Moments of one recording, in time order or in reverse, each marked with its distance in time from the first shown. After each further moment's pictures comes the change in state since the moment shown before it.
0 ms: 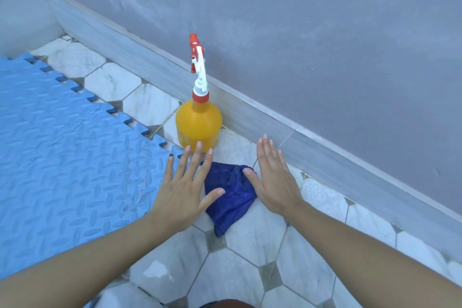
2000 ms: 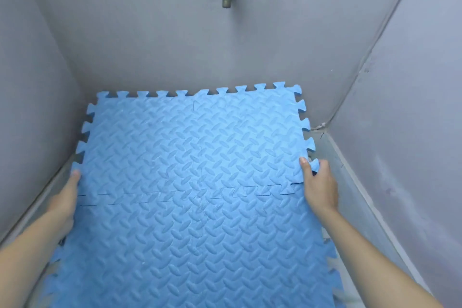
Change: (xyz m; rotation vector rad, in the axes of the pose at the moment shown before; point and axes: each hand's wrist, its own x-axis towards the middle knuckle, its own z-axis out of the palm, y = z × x) left_hand -0.400 -0.385 -0.074 -1.171 1.368 -1.957; right_hand 0.290 -0.396 -0.029 0.551 0.063 -0.289
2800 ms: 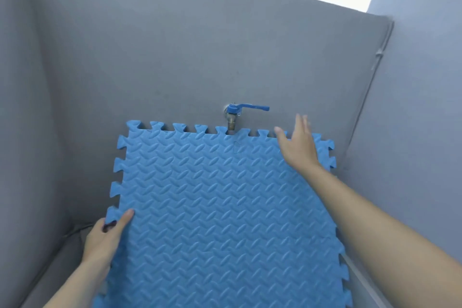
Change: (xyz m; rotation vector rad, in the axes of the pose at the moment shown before) left_hand -0.106 0.162 0.098 -0.118 -0.268 0.419; right_hand 0.117 -0.272 -0.054 0.011 0.121 -0.433
